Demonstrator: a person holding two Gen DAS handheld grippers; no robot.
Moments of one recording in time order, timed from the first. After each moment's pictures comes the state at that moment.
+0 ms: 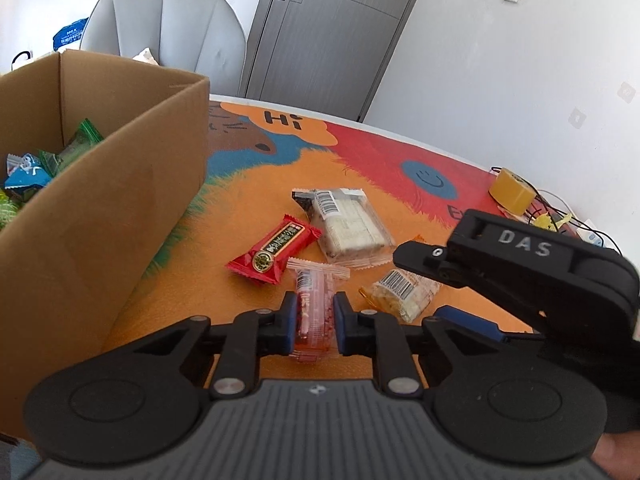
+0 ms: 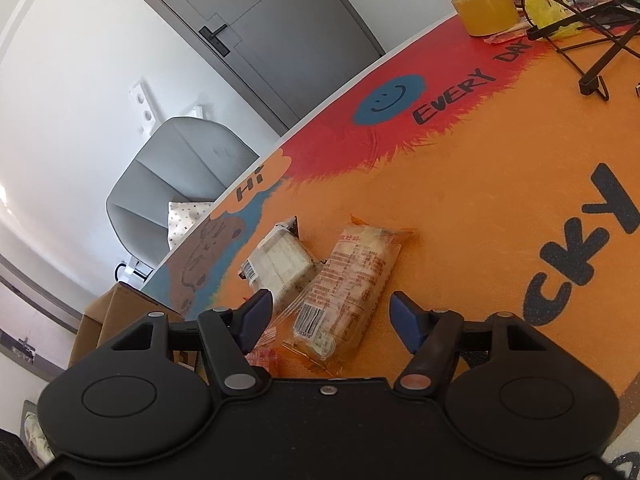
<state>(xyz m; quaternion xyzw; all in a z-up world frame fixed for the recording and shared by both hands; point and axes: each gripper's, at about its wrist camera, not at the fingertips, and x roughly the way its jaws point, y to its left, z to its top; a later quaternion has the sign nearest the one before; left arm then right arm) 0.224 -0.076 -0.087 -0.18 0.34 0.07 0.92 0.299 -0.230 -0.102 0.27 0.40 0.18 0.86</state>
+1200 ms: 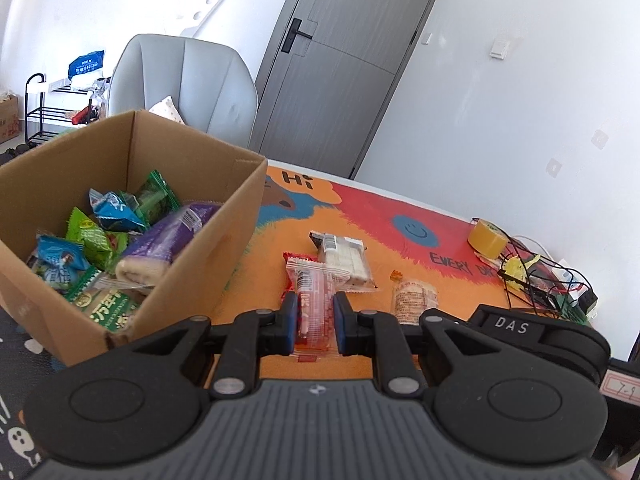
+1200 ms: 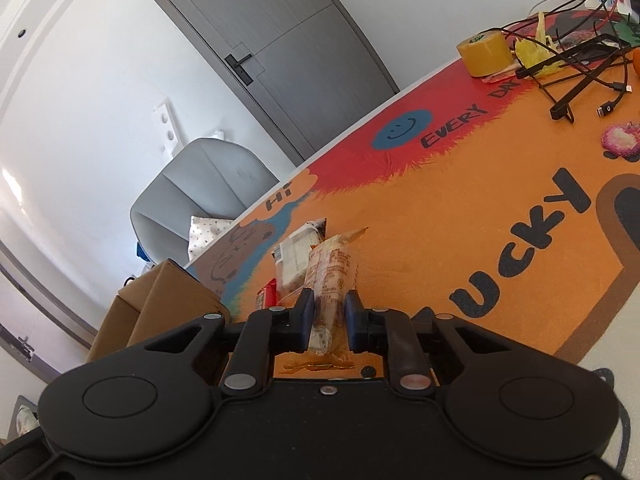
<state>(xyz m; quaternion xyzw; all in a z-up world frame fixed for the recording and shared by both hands) 0.150 -0.057 -0.043 -0.20 0.26 0.07 0.94 0.233 -0.239 -0.075 0.27 0.34 0.19 0.88</state>
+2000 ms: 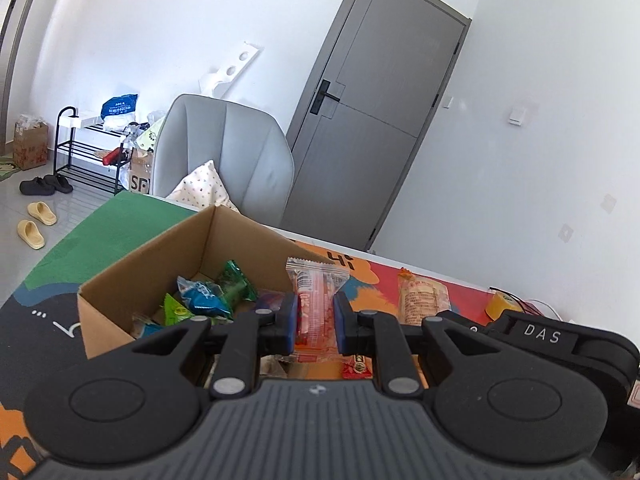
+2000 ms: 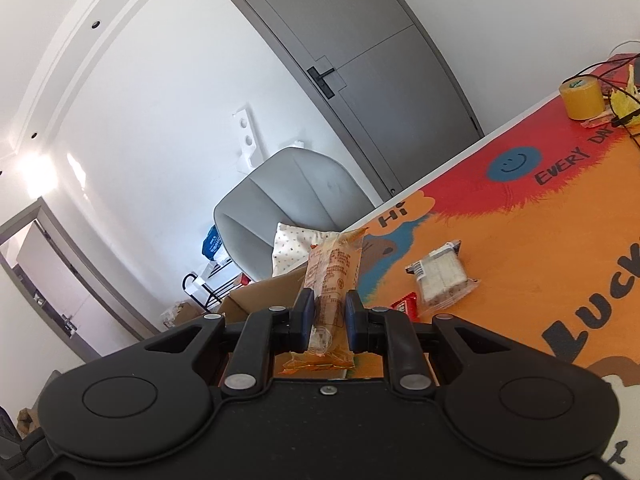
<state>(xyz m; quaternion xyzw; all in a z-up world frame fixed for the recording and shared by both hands) 0.104 0.010 0.001 -0.21 0.18 0.12 0.95 0.208 -0.179 -0.016 0.26 0.28 0.28 0.88</state>
